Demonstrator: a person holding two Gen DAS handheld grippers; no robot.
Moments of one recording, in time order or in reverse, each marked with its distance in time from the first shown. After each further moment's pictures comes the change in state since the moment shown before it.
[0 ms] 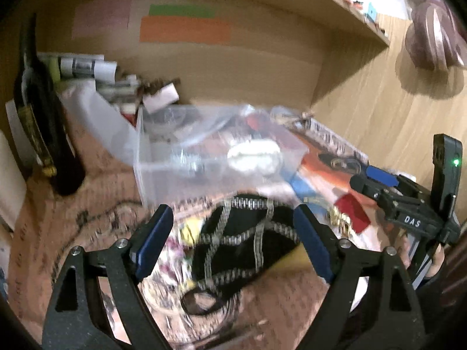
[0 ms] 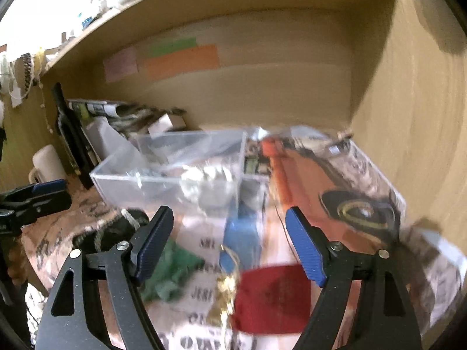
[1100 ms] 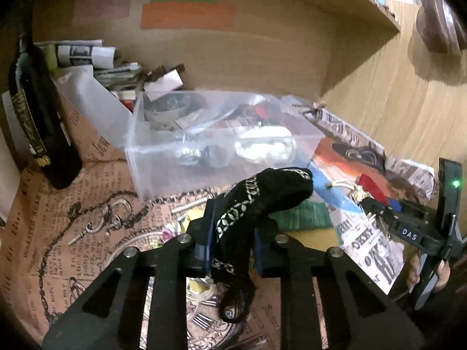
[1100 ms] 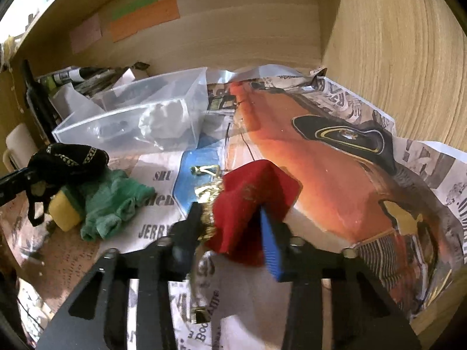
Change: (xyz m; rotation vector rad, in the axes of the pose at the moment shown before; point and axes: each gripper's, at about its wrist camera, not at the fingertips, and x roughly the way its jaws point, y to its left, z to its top) left arm 0.025 -0.001 -0.006 -0.002 0.011 0.049; right arm 0.020 -0.029 -0.050 0.096 0.133 -0.061
